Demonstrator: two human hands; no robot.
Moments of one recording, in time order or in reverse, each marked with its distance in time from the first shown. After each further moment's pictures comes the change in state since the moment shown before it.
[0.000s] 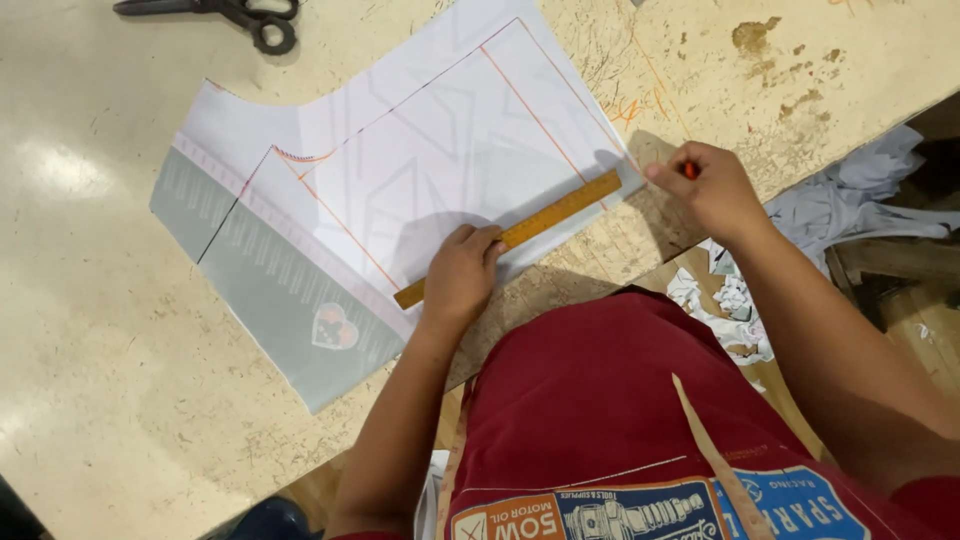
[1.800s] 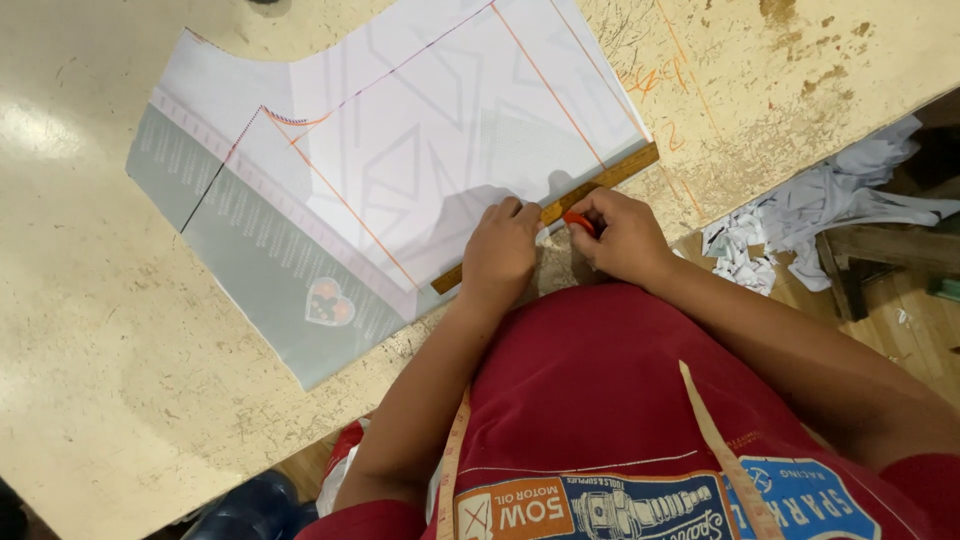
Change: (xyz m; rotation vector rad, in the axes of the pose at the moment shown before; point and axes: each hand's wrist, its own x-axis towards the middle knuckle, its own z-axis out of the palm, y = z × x) left_hand 0.002 0.029 0.031 0.087 0.079 0.197; right_hand -0.060 -0.048 0.101 -0.191 -0.134 -0.287
